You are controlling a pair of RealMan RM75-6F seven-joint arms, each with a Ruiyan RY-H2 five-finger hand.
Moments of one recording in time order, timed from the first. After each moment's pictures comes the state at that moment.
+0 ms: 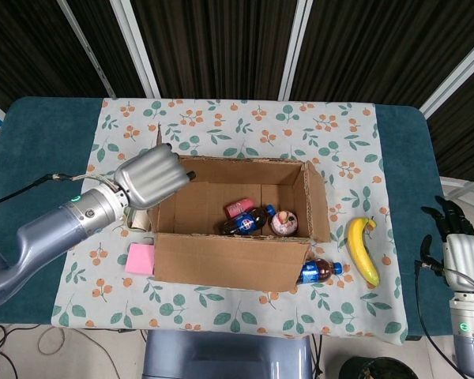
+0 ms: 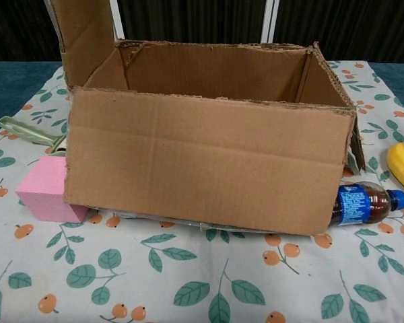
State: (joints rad) left arm -1.36 -0.60 -0.07 -1.94 1.21 0.49 0.38; right arm 0.16 -1.23 0.18 -1.50 -1.40 1.50 0.11
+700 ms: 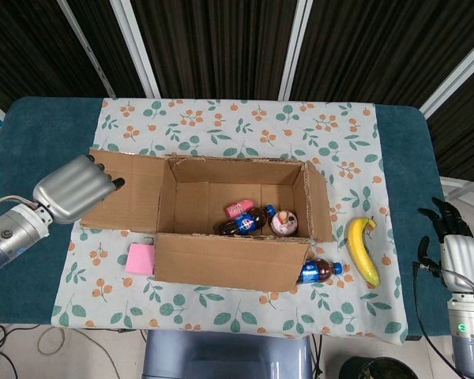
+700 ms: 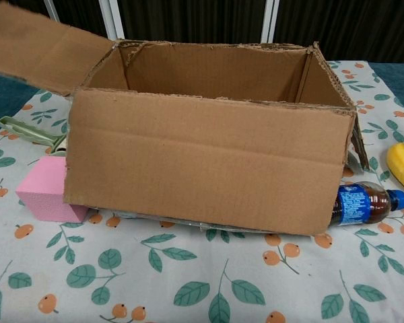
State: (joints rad) left arm -1.00 -0.43 -0.06 -2.00 1.45 0.63 0.18; right arm 0.15 -1.22 0.18 -1.51 -1.40 1.49 0.11
